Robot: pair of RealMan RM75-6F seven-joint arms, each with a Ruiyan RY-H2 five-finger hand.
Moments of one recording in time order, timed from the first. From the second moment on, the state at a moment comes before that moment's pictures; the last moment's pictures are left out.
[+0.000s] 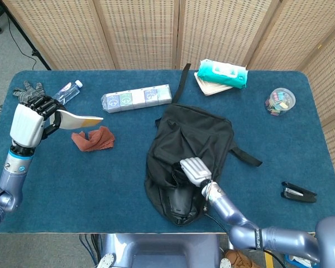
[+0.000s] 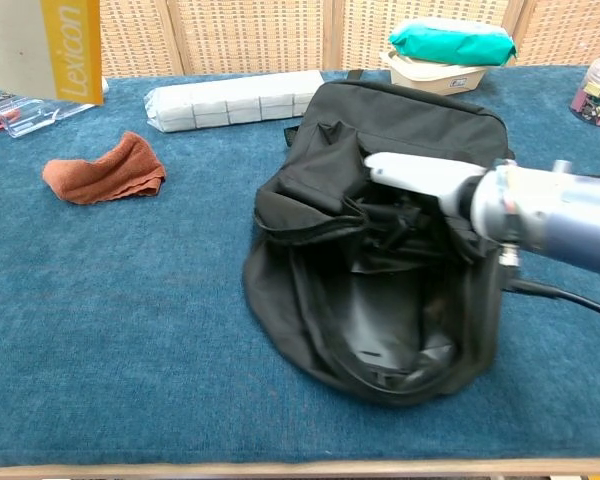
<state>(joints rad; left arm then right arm) -0.67 -1.60 -0.18 -0.59 1.57 1.69 -0.52 0.81 -1.65 0.24 -1.54 -0.90 0.80 -0.31</state>
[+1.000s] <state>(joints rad) -0.72 -1.70 -0.11 -0.62 1.71 1.87 -0.59 1.08 -1.67 0.41 -1.28 -0.51 0.75 -0.41</state>
